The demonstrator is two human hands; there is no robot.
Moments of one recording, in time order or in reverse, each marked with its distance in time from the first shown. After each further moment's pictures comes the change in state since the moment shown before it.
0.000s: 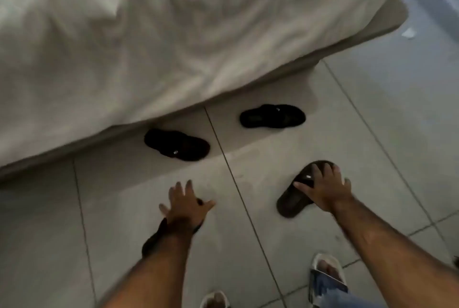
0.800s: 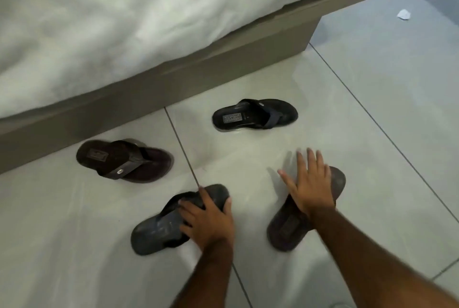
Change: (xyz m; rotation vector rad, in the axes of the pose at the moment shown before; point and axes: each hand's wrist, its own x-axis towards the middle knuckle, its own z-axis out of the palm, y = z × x) left_hand 0.119 0.131 0.176 -0.048 0.394 -0.075; right_hand 0.149 0.004 0.106 0.134 0.418 -0.082
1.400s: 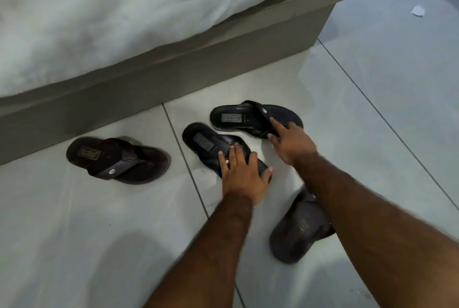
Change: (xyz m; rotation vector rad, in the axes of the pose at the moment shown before) left_hand 0.058 0.100 -0.008 0.085 -0.027 0.658; right_hand 0.118 -0.051 -0.012 0.098 -0.167 -0.098
